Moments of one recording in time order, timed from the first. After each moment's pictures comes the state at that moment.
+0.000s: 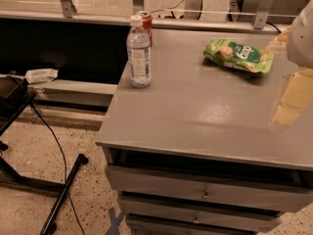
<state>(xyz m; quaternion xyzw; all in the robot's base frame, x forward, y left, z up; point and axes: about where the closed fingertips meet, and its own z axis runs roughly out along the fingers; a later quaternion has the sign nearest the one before) 0.438 -0.216 0.977 -0.60 0.78 -0.04 0.16</state>
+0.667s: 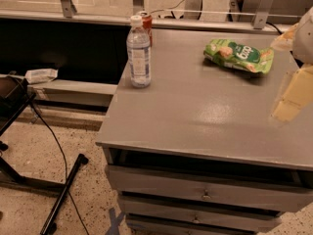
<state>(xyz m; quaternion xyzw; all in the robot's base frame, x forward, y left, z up) 0.446 -0.222 0.980 -0.59 0.79 -0.03 0.19</state>
